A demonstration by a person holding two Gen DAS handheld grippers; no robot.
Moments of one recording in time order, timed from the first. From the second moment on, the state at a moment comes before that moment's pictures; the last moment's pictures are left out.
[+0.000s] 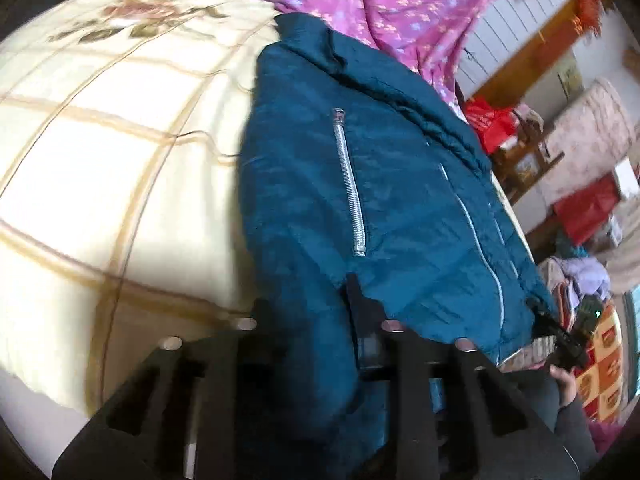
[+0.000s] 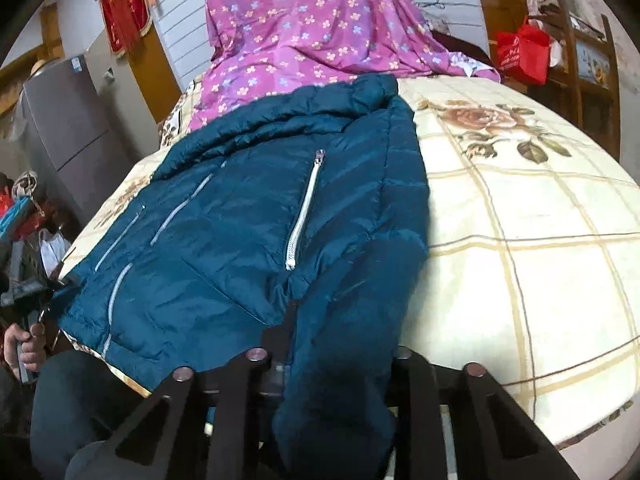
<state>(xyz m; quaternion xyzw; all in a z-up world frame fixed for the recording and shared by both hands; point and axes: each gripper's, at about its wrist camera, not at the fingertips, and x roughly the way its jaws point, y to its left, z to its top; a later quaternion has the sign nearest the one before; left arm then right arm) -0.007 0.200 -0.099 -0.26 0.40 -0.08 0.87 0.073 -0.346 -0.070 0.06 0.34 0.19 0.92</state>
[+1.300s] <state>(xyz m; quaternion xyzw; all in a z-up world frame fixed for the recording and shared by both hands) -0.042 0.198 -0.093 -0.17 0.40 0.00 0.90 0.041 -0.373 -0.078 0.21 0.39 0.21 0.87</state>
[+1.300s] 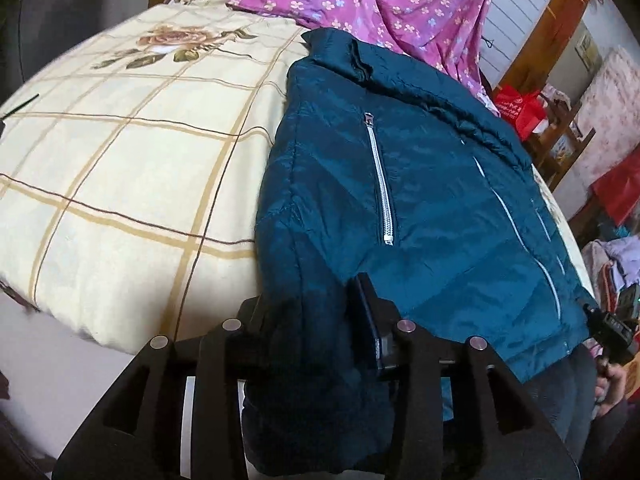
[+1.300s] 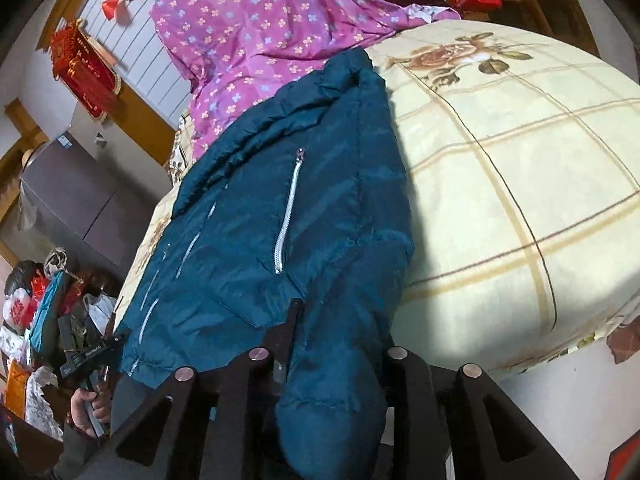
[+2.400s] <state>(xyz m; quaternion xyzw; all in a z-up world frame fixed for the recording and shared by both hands) -0.065 0.212 -0.030 -0.20 0.33 0.00 0.92 -0.008 -0.353 0.003 0.11 0.25 0.20 0.94</state>
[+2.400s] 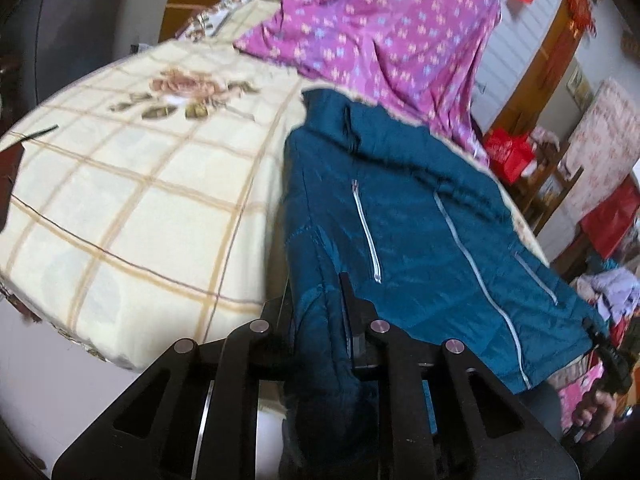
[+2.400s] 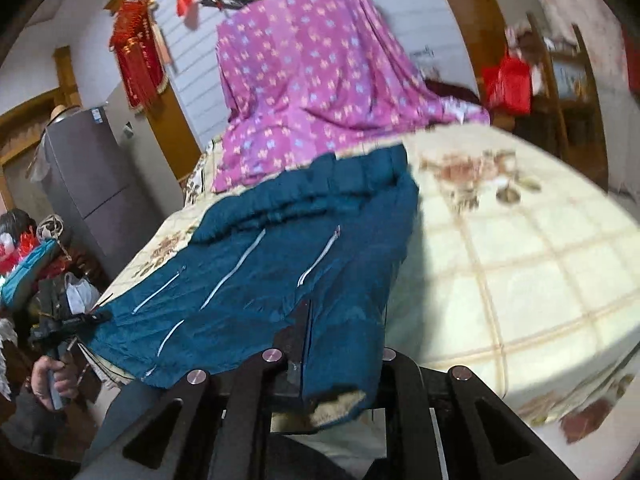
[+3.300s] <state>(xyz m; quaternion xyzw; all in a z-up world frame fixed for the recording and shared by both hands) -0.163 0.230 0.041 -0.19 0.24 0.00 0.95 -0.093 -0.400 0.042 0.19 0.18 0.23 0.94</state>
